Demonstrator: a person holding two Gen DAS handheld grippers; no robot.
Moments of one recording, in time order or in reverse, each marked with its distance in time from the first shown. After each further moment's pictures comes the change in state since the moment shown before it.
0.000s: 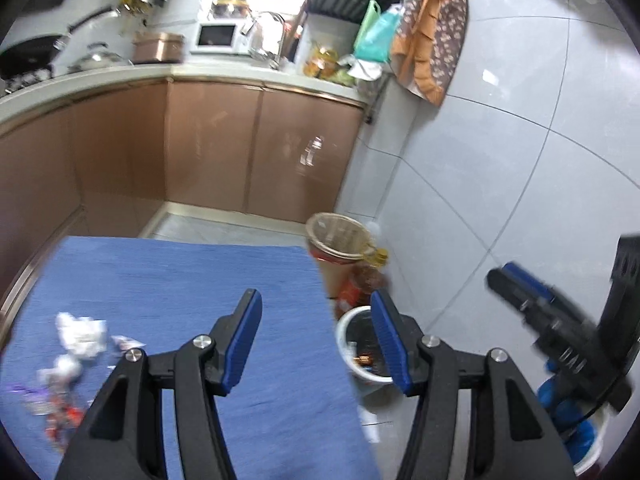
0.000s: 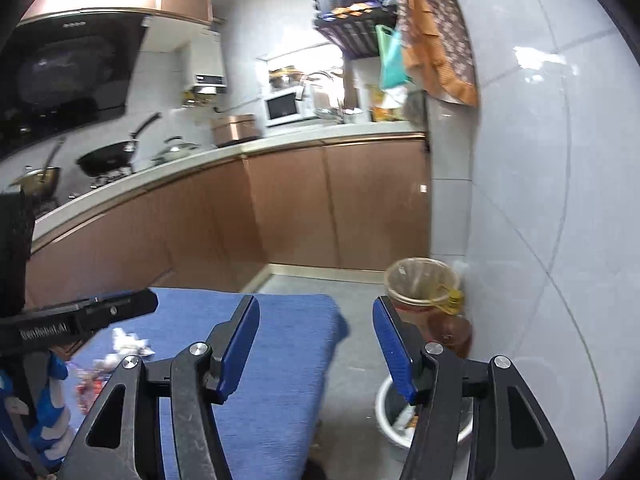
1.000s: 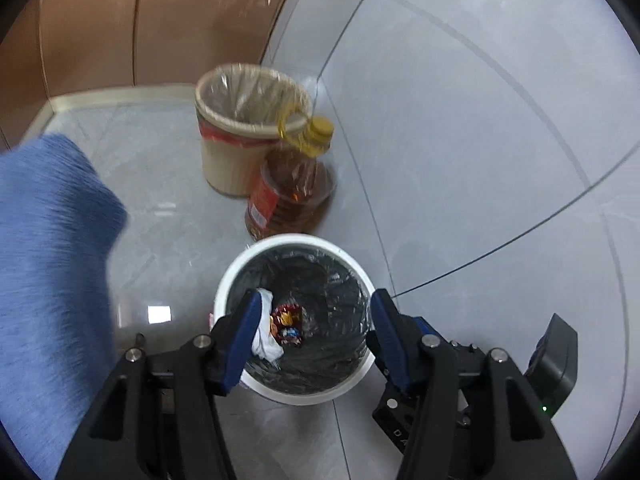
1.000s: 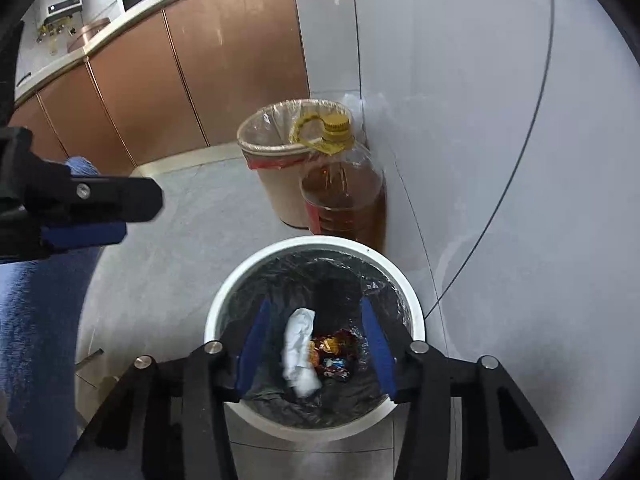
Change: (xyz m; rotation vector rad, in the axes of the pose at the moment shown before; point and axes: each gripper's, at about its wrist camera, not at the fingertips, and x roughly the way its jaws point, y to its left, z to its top) left arm 0.374 -0.145 -0.044 -0.016 0.493 -0.220; right arm 0.204 -0.214 -0.157 0.204 0.416 -0.324
